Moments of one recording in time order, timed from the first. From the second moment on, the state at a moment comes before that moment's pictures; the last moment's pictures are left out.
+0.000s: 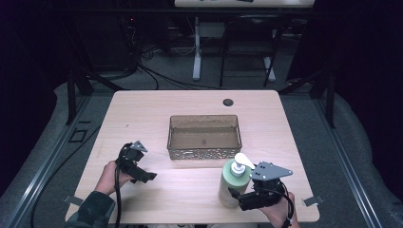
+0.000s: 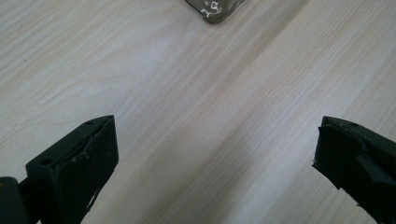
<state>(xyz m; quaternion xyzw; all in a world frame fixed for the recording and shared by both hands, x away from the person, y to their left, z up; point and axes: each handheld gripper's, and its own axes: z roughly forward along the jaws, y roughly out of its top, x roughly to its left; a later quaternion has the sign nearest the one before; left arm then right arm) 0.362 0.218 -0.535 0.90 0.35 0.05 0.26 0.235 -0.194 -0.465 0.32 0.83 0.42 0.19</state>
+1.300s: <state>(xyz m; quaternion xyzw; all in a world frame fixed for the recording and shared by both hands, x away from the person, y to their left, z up) 0.362 0.219 -0.535 0.90 0.35 0.05 0.26 0.256 -0.219 -0.466 0.33 0.81 0.44 0.22</state>
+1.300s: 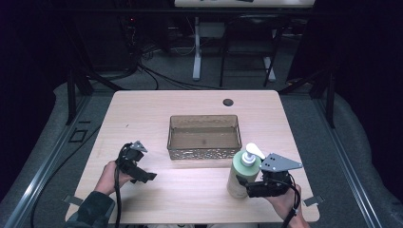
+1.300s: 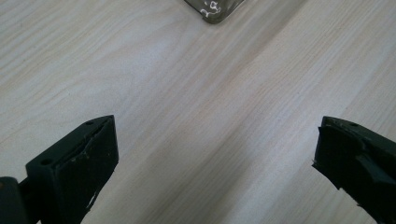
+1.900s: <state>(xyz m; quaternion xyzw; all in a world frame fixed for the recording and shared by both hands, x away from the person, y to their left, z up) 0.362 0.218 -0.535 0.90 0.35 0.05 0.26 0.278 -0.241 -0.465 0.34 0.80 0.43 0.23</state>
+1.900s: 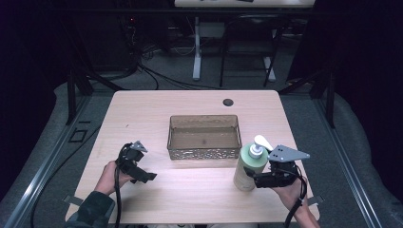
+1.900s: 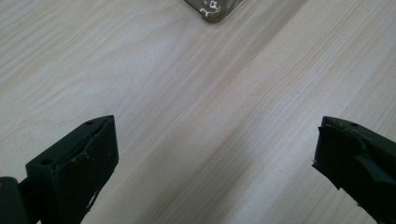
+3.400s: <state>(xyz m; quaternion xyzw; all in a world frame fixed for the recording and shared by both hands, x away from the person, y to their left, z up) 0.362 0.220 -0.535 0.90 0.35 0.05 0.26 0.313 -0.265 -0.456 0.35 0.81 0.42 0.20</state>
